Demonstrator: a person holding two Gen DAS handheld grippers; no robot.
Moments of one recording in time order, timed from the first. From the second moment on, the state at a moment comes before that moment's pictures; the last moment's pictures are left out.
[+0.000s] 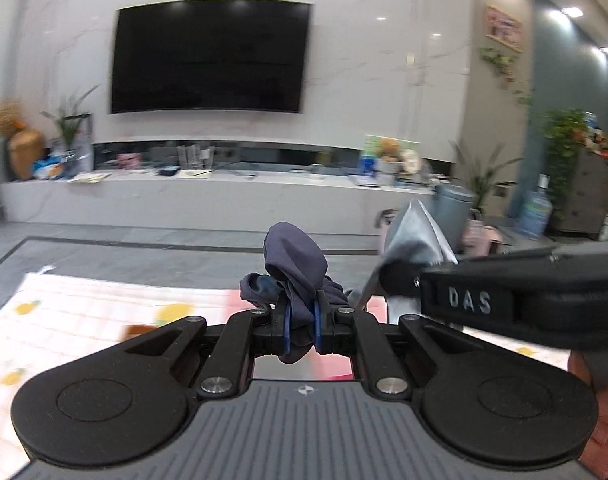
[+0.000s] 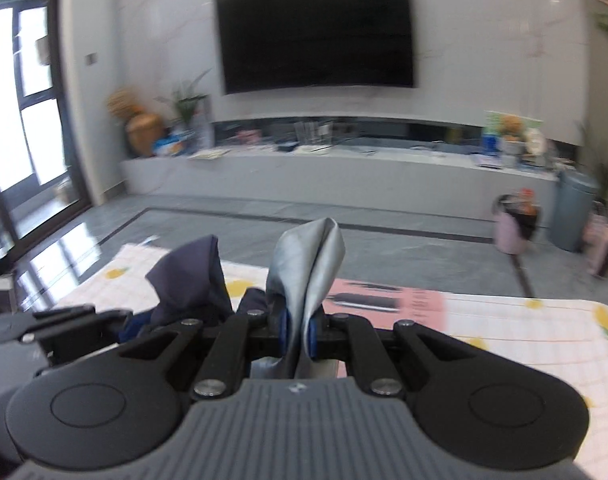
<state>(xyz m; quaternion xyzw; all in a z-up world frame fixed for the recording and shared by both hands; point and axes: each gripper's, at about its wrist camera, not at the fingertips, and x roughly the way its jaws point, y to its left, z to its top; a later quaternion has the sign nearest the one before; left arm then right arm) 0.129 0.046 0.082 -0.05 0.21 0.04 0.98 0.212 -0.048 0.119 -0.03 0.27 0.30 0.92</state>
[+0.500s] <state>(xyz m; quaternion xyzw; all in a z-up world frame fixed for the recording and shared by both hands) 0.138 0.143 0.000 -0.10 0.36 0.09 0.92 0.254 0.081 0.007 -0.12 0.40 0.32 0.85</state>
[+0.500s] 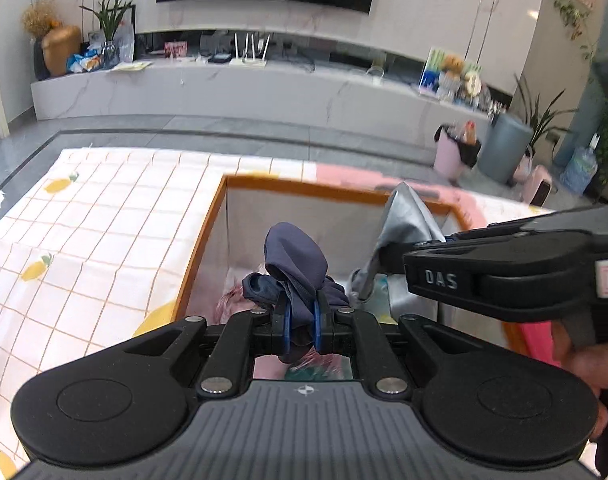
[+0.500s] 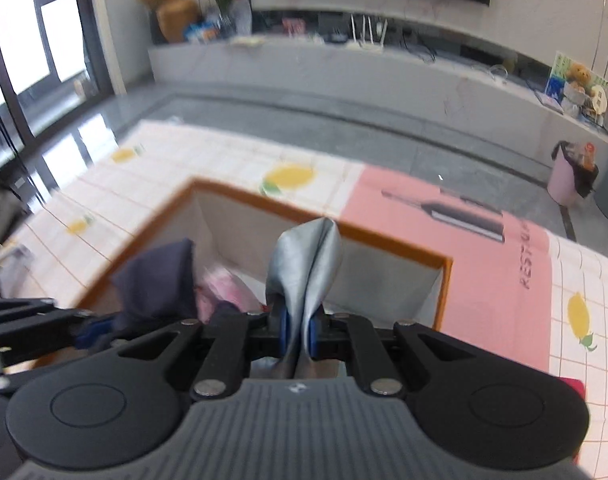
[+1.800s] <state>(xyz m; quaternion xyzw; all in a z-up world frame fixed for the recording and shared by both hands) 0.040 0.006 0.028 -0.02 0.24 0.07 0.97 0.095 -0.153 0.008 -0.06 0.27 0.23 0.93</state>
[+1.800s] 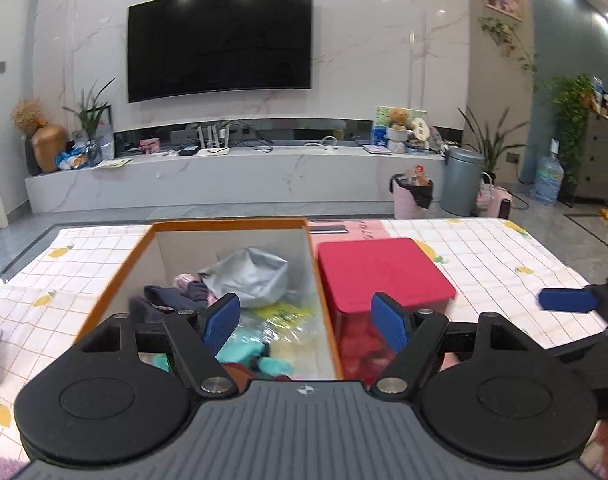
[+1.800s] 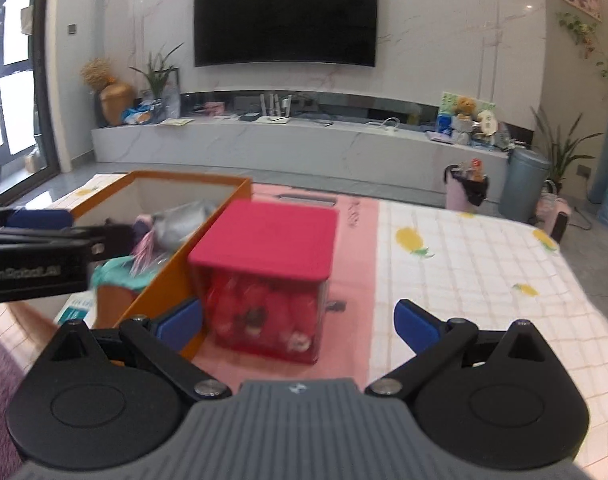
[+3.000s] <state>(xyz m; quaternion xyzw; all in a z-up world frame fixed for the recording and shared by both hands) 0.022 -0.022 -0.005 -0.02 0.23 0.05 0.97 0.074 -0.158 -0.011 -0.06 0.25 0.22 0.94</state>
